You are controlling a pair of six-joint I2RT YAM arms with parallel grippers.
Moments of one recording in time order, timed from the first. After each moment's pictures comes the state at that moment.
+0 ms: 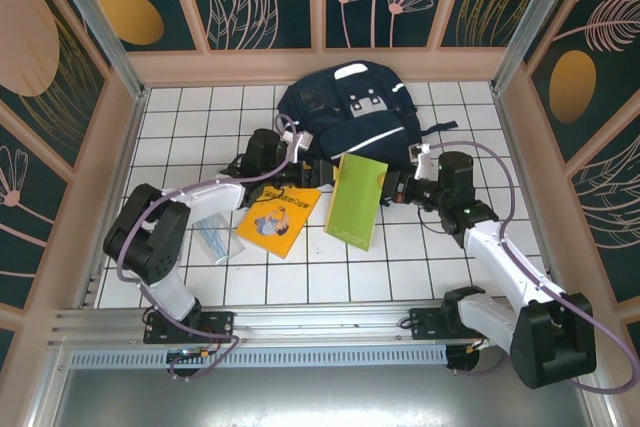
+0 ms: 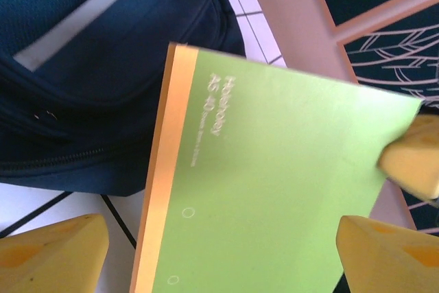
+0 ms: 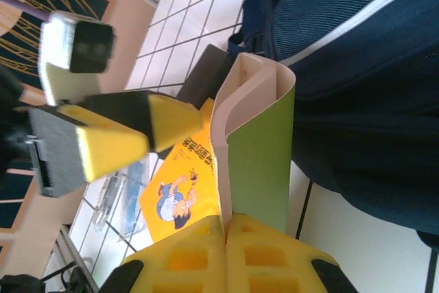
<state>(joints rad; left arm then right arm) -0.53 1.72 0.93 0.28 0.72 -0.65 0.24 1.03 0.58 -0.05 -0.65 0.52</state>
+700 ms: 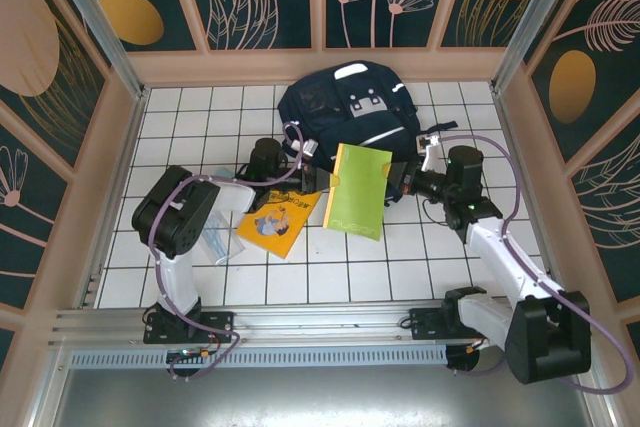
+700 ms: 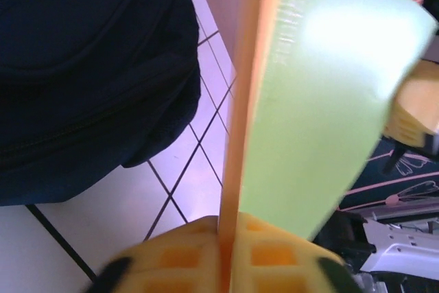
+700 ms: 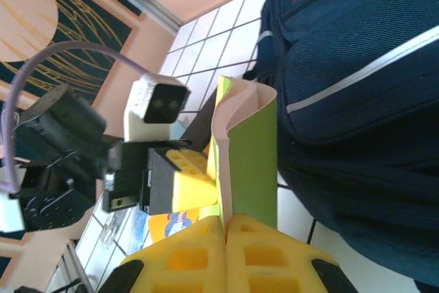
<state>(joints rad) -0.52 1.92 0.88 0.70 0.98 -0.87 0.18 1.06 0.60 0.04 -0.70 0.52</state>
